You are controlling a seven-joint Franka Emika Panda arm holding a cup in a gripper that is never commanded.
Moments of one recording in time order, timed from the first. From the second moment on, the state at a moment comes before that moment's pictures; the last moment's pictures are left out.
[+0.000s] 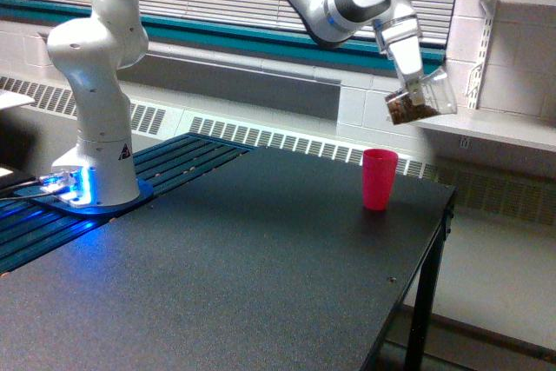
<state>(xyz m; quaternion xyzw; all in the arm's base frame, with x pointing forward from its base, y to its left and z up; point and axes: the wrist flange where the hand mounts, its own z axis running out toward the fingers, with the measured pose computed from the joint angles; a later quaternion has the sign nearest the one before) 0.566 0.232 0.376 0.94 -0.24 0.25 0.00</state>
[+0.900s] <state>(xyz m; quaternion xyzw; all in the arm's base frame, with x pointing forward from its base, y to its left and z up) 0.475 0.278 0.326 0.95 -0.21 0.23 0.01</state>
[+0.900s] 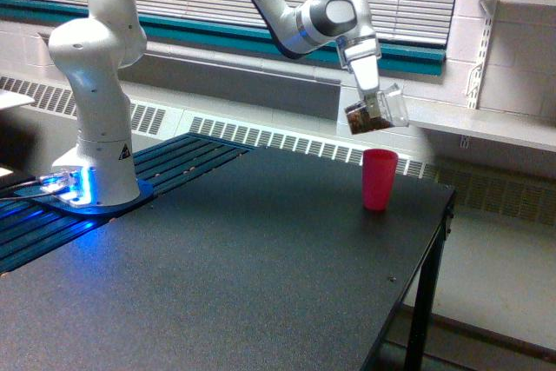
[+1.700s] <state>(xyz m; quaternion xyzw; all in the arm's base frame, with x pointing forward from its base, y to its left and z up) 0.459 0.250 0.328 0.94 -0.25 0.22 0.01</state>
